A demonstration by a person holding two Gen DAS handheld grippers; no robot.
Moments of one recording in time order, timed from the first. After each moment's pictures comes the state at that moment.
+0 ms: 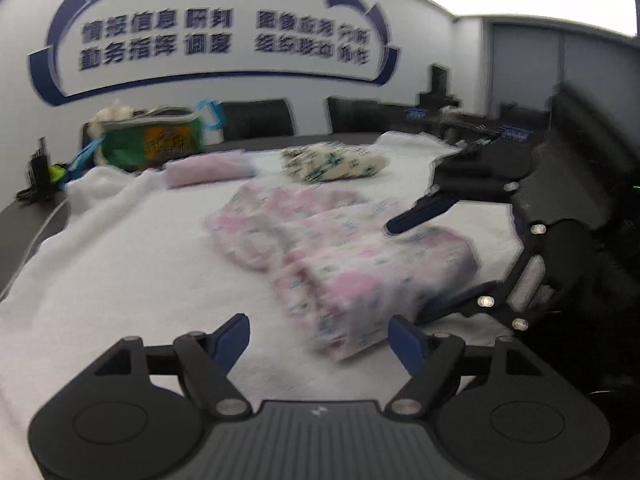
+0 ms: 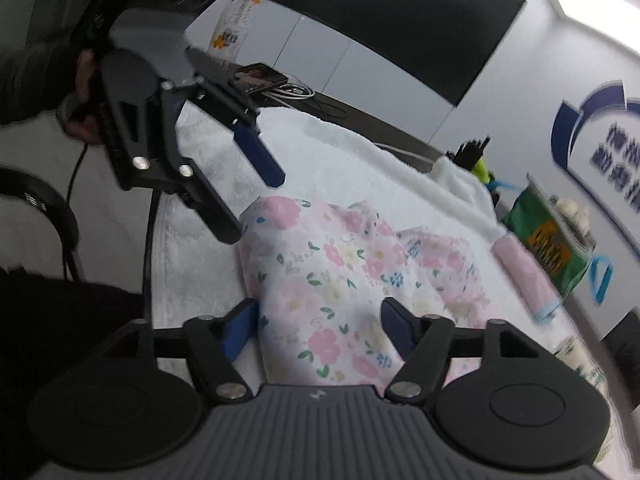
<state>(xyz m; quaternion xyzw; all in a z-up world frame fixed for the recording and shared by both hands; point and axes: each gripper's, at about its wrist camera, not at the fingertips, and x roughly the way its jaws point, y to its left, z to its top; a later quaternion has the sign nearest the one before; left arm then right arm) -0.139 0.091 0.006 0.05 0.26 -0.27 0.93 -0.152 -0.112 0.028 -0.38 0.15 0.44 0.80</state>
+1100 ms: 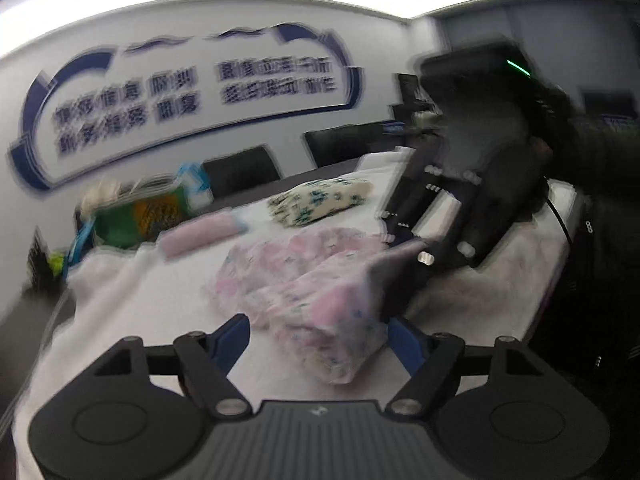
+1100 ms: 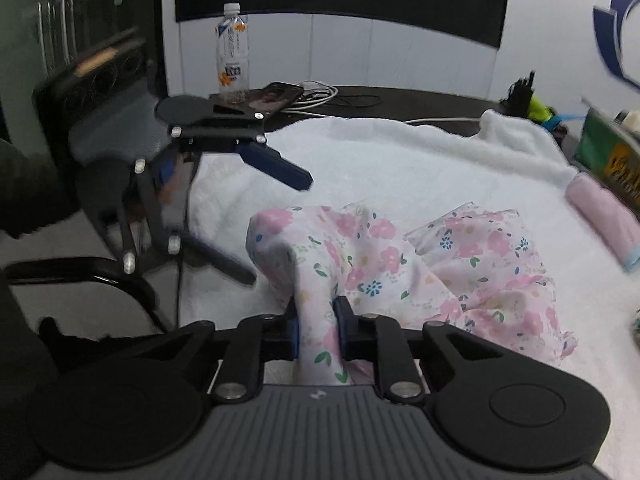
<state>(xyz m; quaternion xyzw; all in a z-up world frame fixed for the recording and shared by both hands) -0.161 0.056 0.015 0.20 0.13 -0.30 0.92 -0.072 -0.117 0.058 -0.22 0.29 0.55 0.75</state>
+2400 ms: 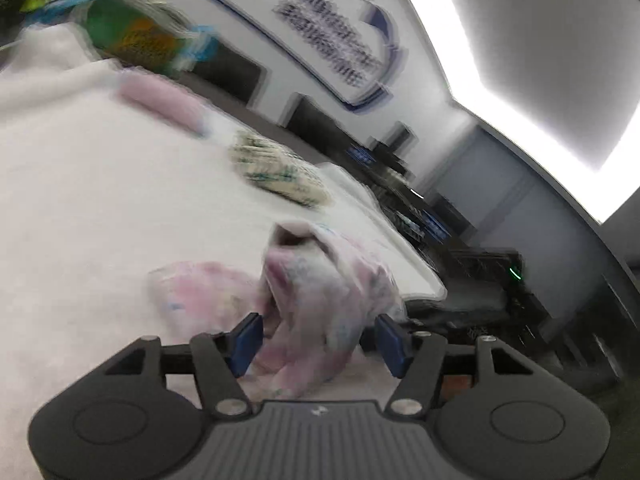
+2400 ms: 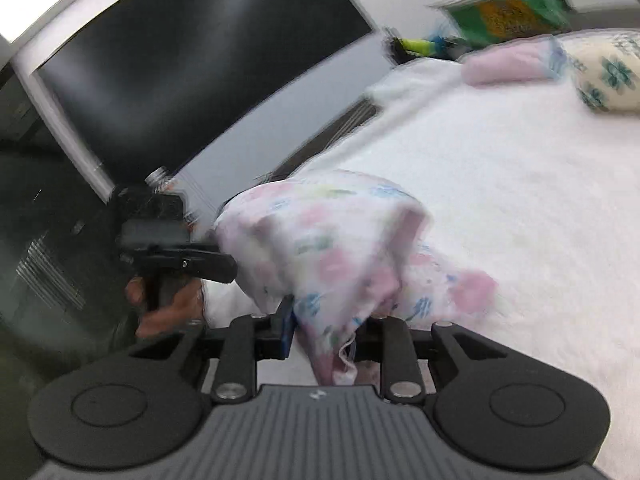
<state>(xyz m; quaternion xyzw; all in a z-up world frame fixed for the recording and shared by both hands) -0.032 0.101 -0.001 -0.23 0.33 -0.36 0.84 -0.038 -0.225 0.022 0.15 0.37 0.49 0.77</state>
